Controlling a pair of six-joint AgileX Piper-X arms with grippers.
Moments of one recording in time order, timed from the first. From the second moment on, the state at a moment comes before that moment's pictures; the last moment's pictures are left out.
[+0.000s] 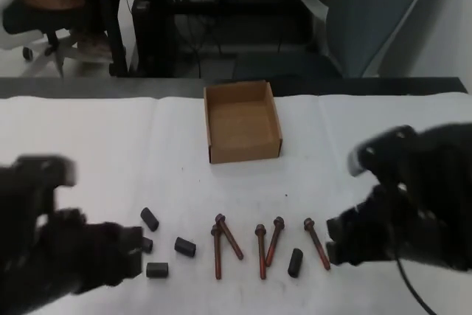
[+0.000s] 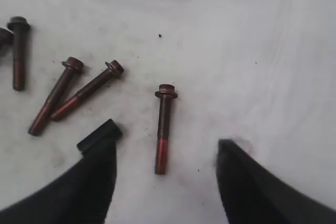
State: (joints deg) left arm -17.5 51.8 -21.9 18.2 11.9 -10.2; right arm 29.1 69.5 -33.6 18.9 4.9 3.9
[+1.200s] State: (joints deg) left arm -25.1 94.2 -50.2 39.6 -1.7 52.8; right arm 23.2 97.7 -60.4 40.2 -1.5 -1.7
